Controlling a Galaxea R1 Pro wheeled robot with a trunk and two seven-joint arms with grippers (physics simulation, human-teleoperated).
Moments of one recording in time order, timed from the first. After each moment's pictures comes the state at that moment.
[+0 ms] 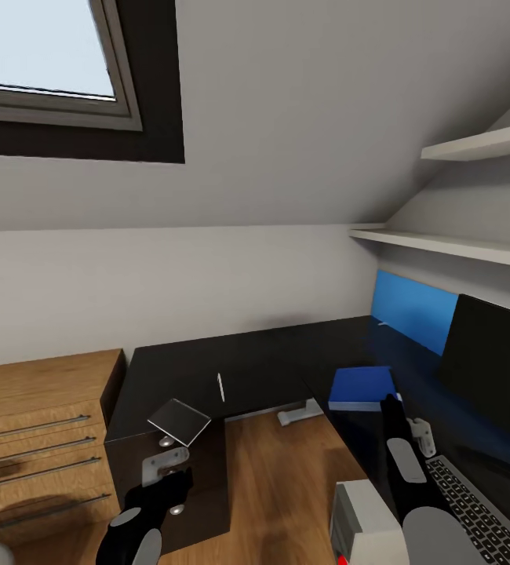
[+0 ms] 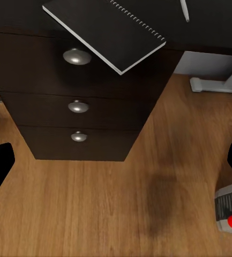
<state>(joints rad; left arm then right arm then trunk) -0.03 -0.09 -0.19 -1.55 0.37 0.58 0.54 -0.60 0.08 -0.54 -0.70 -0.90 -0.16 0.01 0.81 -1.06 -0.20</state>
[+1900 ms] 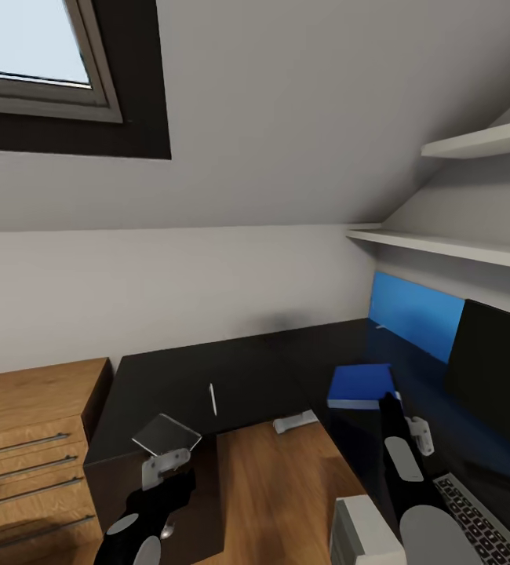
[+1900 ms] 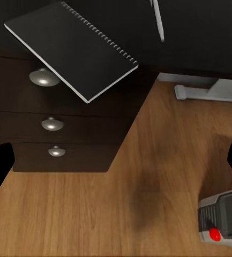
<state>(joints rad) 0.00 -0.10 -0.19 -1.62 0.39 0.59 0.54 -0.60 0.09 -0.55 -0.70 -0.89 -0.18 0.01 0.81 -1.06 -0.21</state>
